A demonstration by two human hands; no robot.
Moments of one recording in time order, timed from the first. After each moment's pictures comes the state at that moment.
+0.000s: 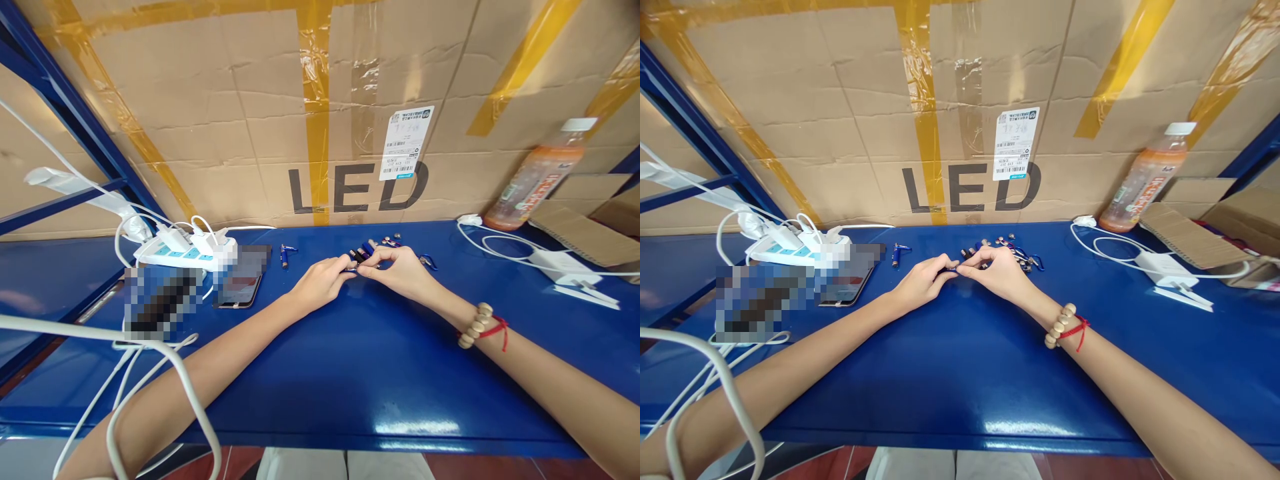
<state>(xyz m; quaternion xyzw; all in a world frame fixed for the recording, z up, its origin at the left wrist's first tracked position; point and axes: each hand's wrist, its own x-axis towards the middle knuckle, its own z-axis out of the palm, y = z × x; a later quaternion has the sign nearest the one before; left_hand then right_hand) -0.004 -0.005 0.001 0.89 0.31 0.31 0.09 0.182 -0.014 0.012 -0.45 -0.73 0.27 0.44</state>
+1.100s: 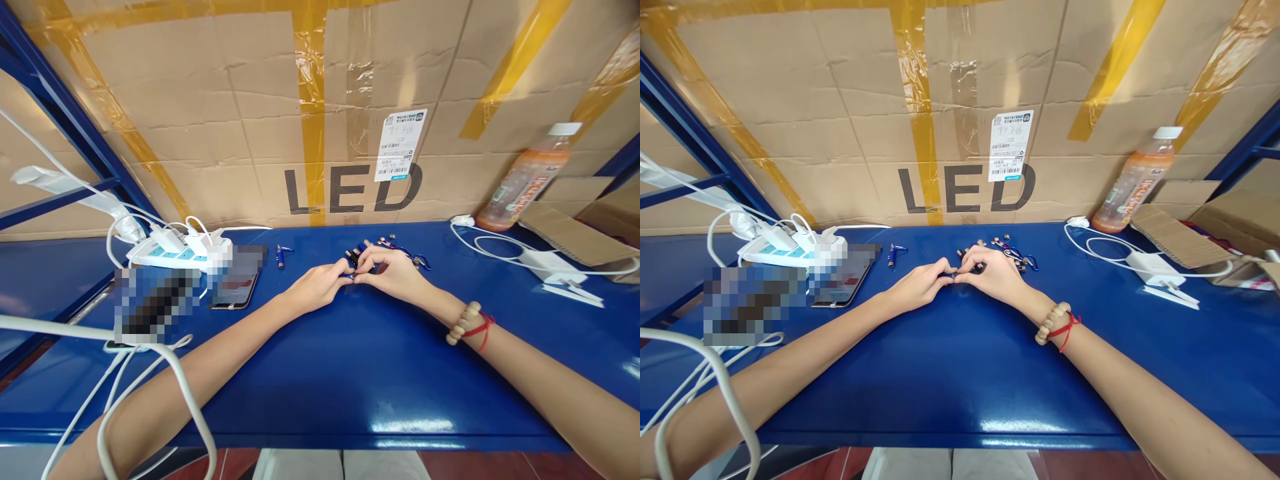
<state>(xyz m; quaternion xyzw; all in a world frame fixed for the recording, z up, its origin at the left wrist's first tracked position) -0.005 -0.008 0.005 0.92 0.31 0.22 0.12 0.188 -0.011 0.006 -0.38 -0.80 0.20 0.43</state>
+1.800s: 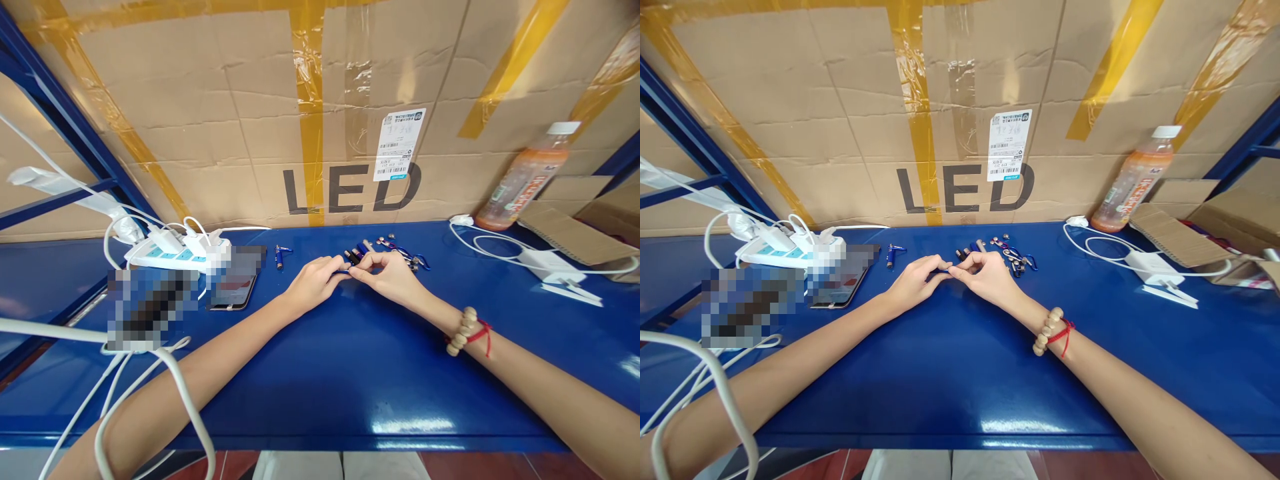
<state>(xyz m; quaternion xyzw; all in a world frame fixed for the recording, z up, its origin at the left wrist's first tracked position) -0.005 -0.002 -0.002 0.89 0.28 0.35 0.04 0.172 -0.022 0.011 -0.47 -0.70 0.30 0.44</state>
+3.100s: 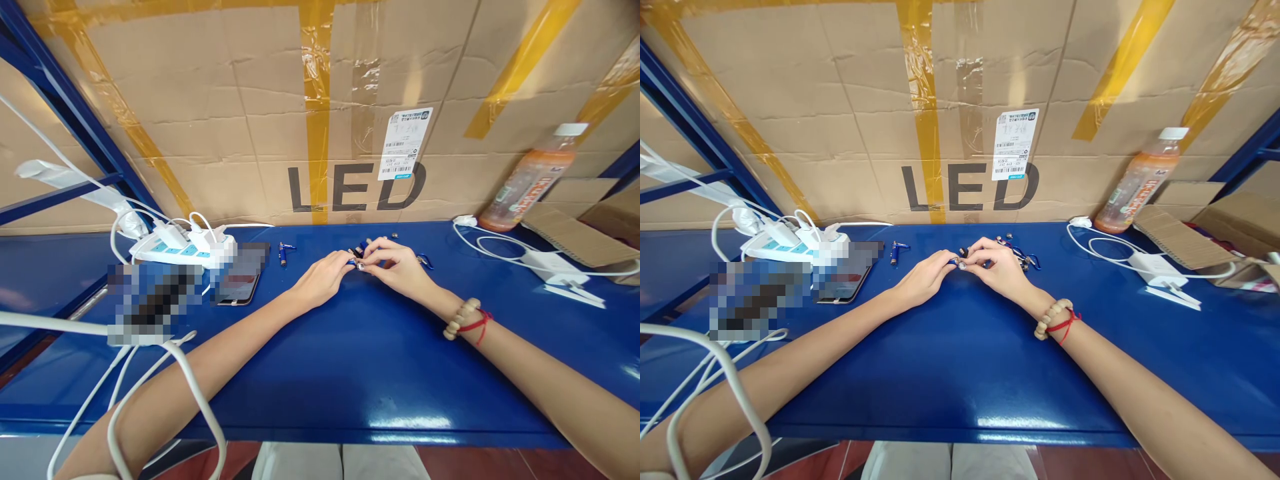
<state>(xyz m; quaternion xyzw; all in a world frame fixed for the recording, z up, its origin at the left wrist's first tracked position) 0.002 -0.005 0.003 0.90 0.33 0.27 0.09 0.192 -0.004 0.002 -0.36 -0.81 0.11 0.45</state>
